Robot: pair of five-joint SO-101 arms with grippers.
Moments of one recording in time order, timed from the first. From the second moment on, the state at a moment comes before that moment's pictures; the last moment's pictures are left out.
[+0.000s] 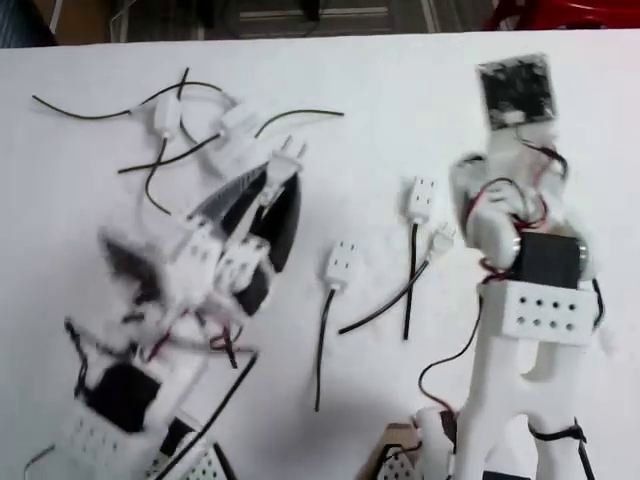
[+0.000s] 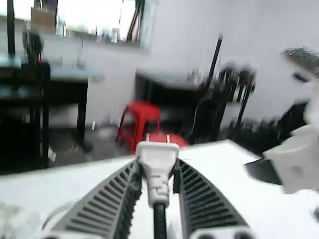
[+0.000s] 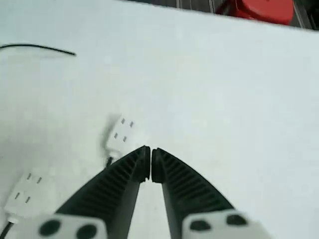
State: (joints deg) left arm 26.3 -71.3 57.1 28.2 10.0; right arm 9.1 -36.4 20.1 65.8 17.7
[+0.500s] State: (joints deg) left arm 27.0 -31.8 18.5 68.7 7.0; right arm 19.0 -36.4 51.4 59.5 17.6
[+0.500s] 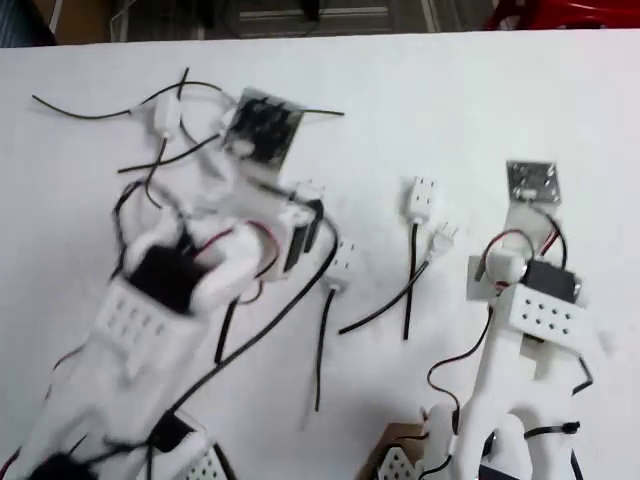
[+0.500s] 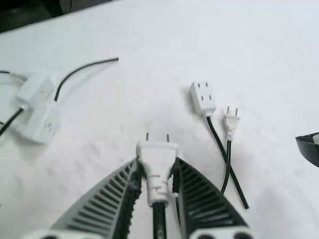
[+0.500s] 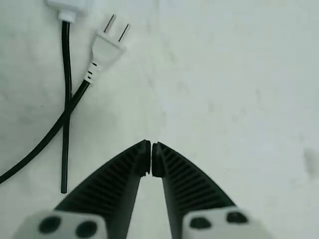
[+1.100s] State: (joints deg) left arm 32.2 17.5 -13.0 84.8 16.7; right arm 18.1 -36.4 68.3 48.8 17.6
